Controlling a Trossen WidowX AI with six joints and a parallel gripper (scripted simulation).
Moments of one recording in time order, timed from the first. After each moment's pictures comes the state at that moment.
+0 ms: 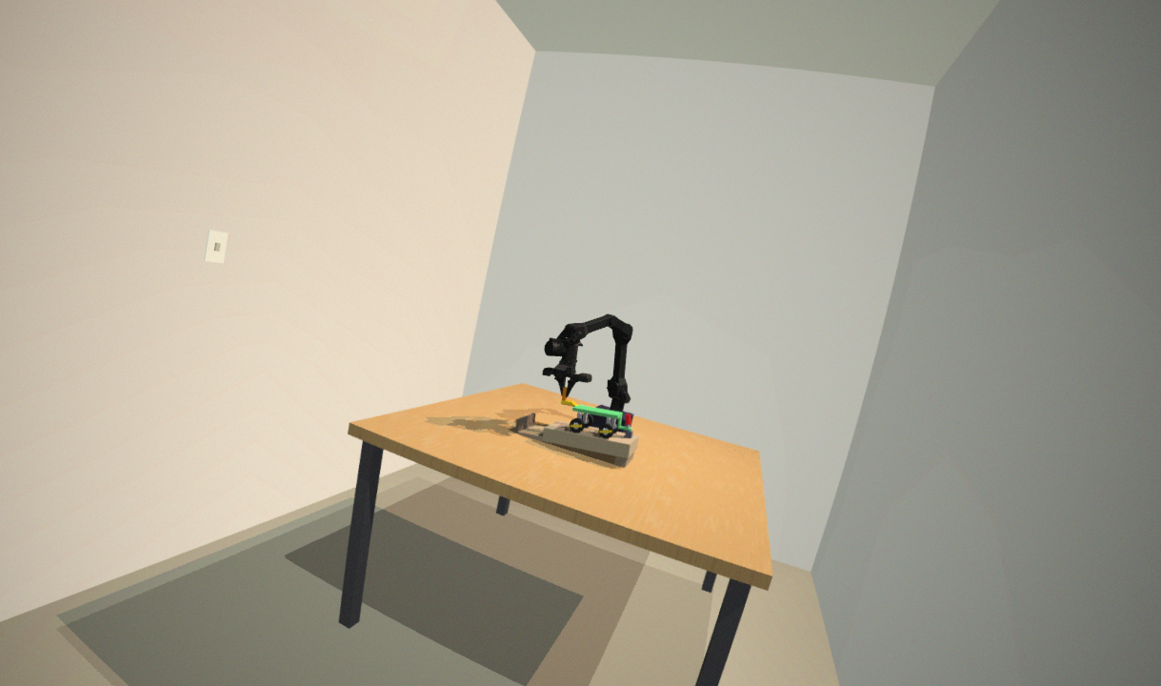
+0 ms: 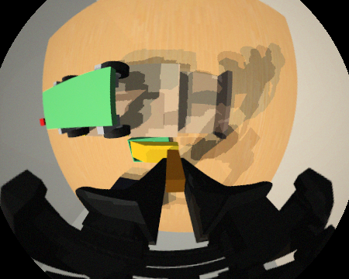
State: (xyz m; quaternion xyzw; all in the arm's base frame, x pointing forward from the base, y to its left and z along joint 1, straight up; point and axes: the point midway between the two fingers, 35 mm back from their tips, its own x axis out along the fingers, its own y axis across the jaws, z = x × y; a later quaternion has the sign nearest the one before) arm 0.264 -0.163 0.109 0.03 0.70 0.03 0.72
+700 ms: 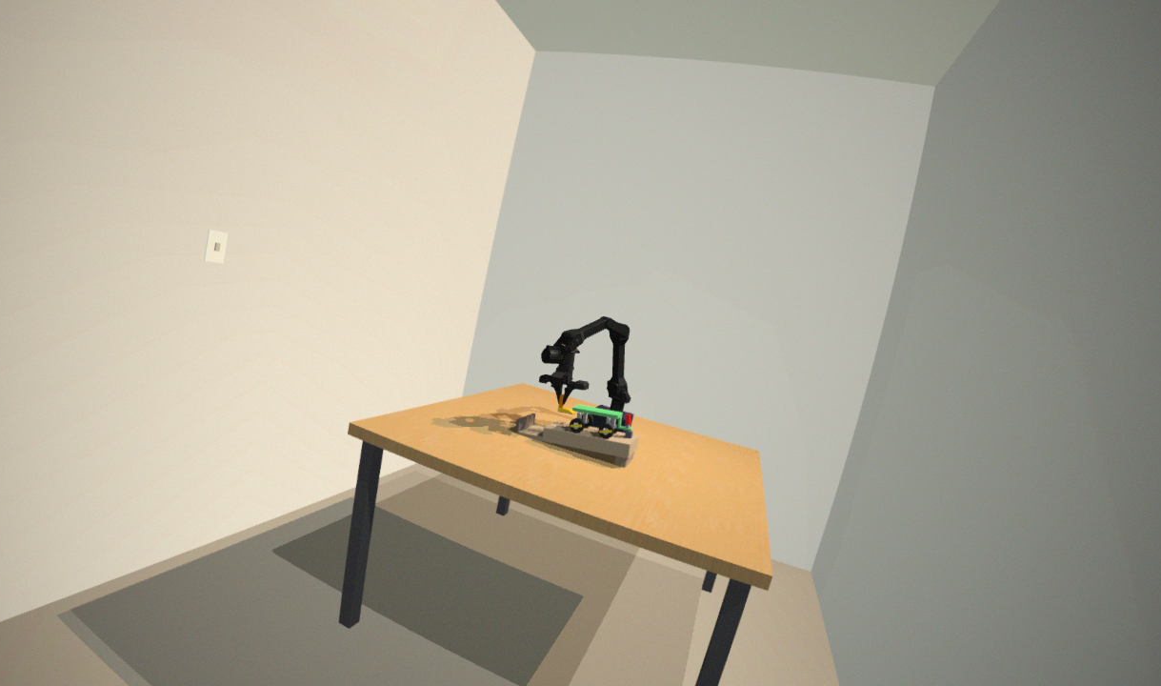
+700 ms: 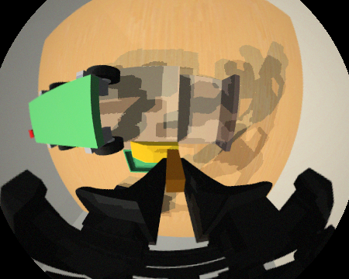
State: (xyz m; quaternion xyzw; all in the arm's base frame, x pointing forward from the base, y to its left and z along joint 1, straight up) arm 0.282 -0.164 0.082 0.03 0.70 0.03 0.72
